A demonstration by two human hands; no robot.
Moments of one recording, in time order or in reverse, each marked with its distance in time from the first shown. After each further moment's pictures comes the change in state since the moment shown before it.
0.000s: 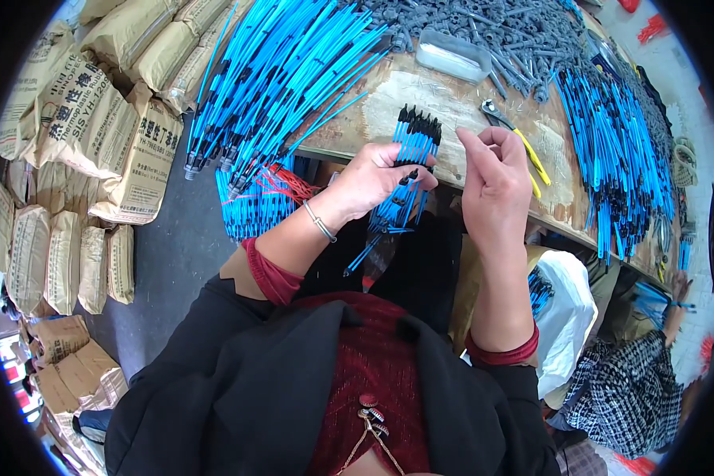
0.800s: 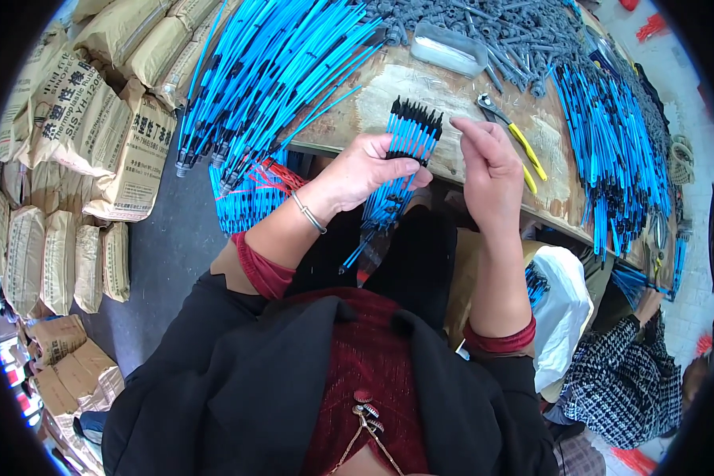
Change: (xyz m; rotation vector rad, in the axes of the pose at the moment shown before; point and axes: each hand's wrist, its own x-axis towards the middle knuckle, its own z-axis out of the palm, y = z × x) left_hand 0.003 0.000 -0.009 -0.153 -0.089 -0.046; right_hand 0.001 0.025 0.012 0.384 -0.045 0.153
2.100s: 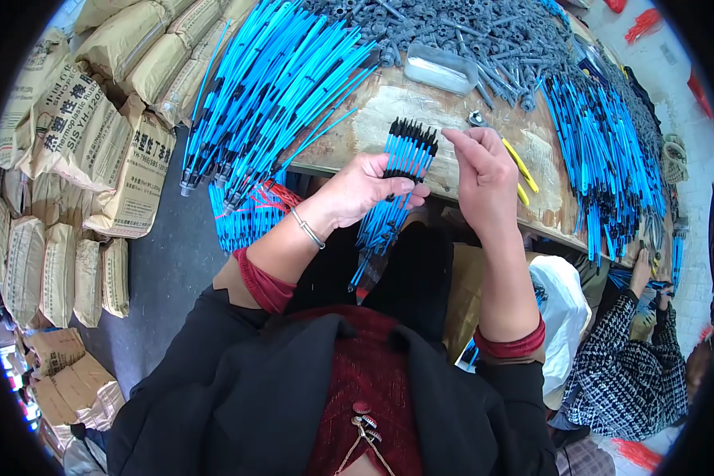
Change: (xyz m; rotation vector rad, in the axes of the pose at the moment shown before) left_hand -0.001 0.012 0.006 -0.048 0.011 -0.095; right_hand 0.015 -0.007 -0.005 -0.235 -0.028 -0.128
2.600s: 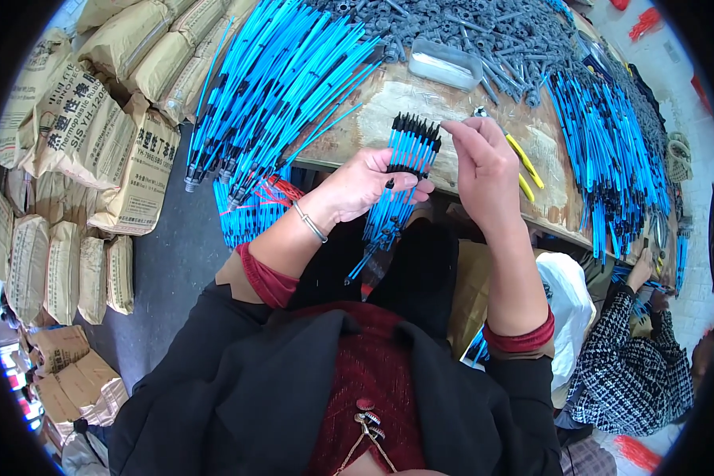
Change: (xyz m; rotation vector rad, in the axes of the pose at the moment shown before) left_hand 0.000 0.001 -0.004 0.002 -0.055 0.006; right_hand 0.005 0.001 0.003 -0.009 -0.017 -0.096
